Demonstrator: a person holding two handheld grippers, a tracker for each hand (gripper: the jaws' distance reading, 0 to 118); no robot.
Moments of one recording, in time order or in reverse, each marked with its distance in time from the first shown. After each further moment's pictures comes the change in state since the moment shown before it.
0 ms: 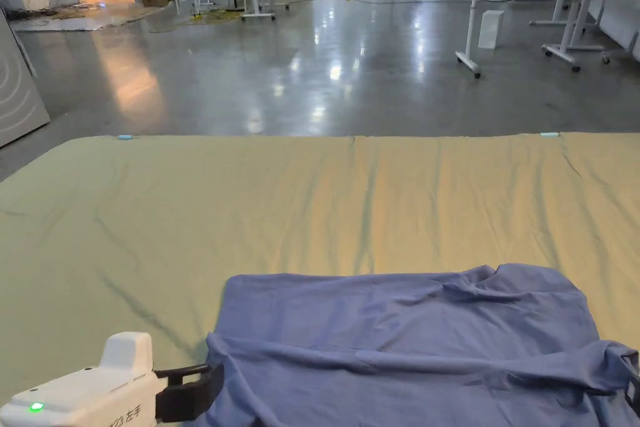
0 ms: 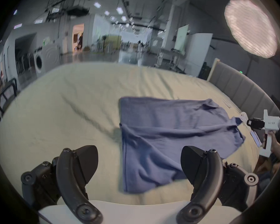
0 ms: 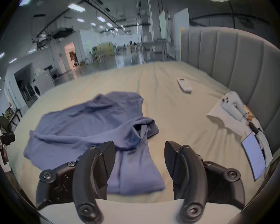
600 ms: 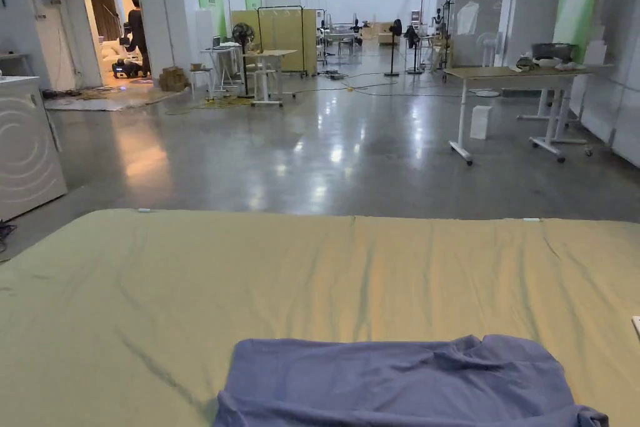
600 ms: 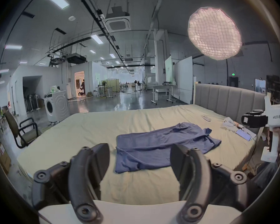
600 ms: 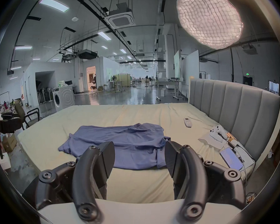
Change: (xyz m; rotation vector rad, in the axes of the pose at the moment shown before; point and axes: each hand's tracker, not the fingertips) left arm 0.123 -0.058 0.231 0.365 0.085 -0.168; right arm -0.110 -0.046 0.234 0.325 0.089 0.135
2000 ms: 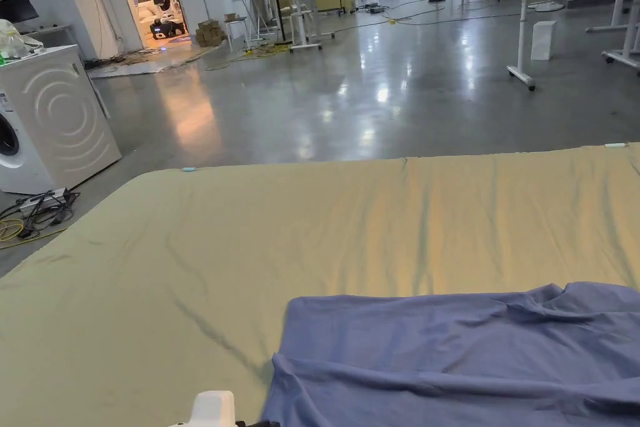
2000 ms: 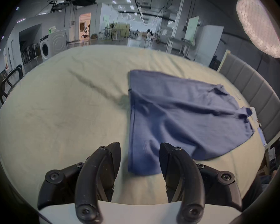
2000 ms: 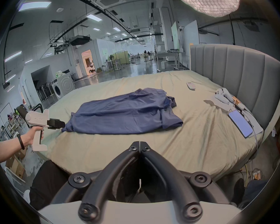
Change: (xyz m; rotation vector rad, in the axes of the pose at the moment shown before) left arm -0.106 -0.122 -0.285 -0.584 -0.008 0.232; right arm 0.019 -0.056 -0.010 -0.282 0.032 -0.134
